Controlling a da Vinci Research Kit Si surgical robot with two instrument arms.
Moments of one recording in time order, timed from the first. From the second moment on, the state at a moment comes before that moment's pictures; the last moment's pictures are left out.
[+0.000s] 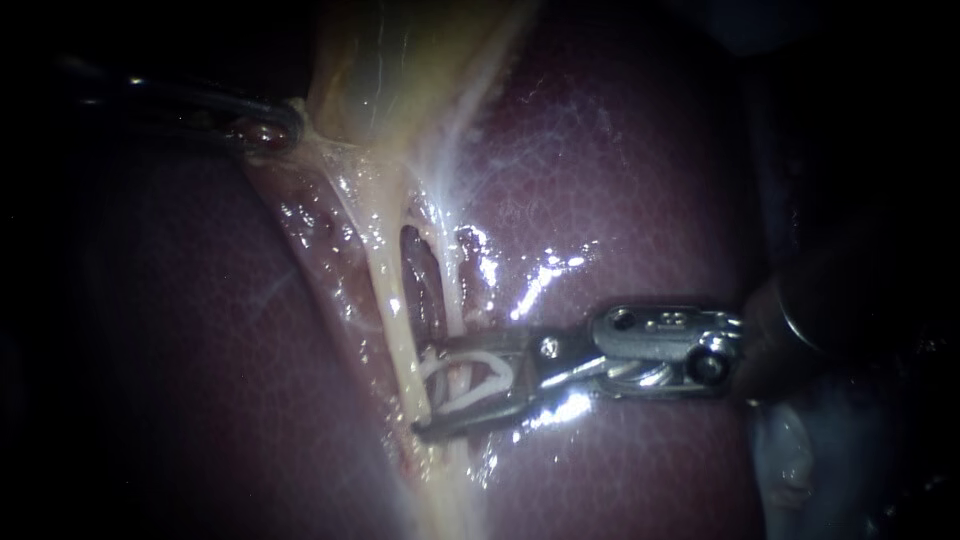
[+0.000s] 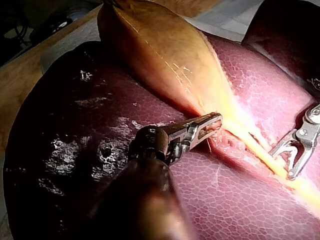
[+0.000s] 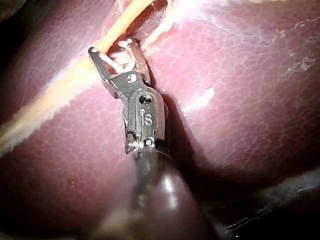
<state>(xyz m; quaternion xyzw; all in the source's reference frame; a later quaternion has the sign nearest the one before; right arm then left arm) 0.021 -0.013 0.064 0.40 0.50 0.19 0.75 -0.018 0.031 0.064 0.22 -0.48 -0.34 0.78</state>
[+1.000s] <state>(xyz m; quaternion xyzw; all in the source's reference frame) 0.025 -0.014 0.060 0.54 0.59 0.18 0.57 -0.018 0.031 0.064 0.22 -0.48 -0.34 0.78</state>
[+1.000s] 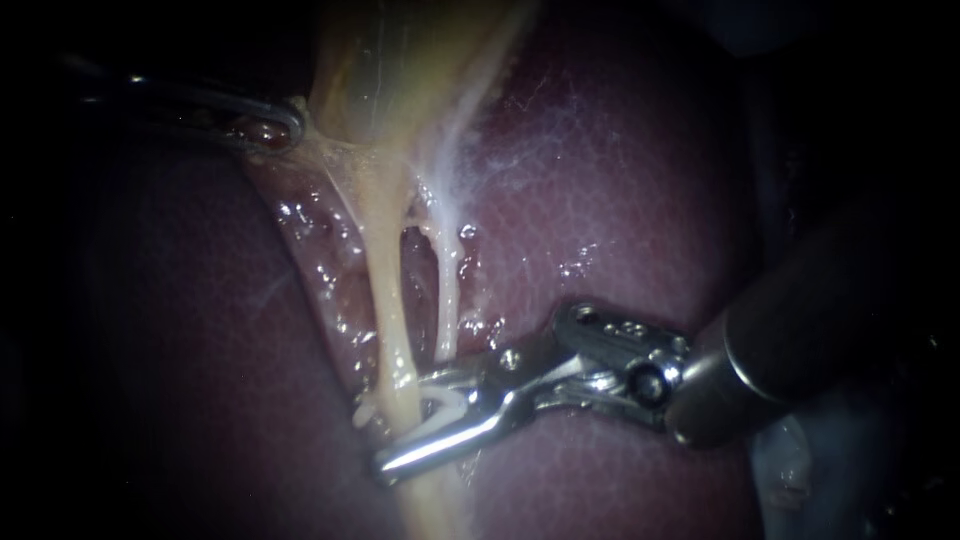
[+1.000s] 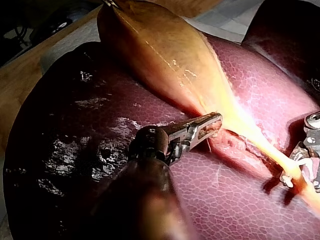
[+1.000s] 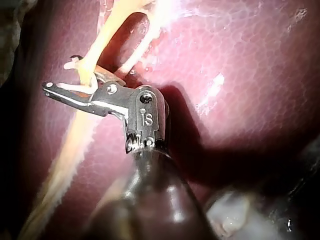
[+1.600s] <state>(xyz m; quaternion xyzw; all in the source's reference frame) 0.025 -0.014 0.060 0.56 0.59 0.19 0.55 -0.018 0.031 0.064 0.22 -0.48 -0.34 0.78</state>
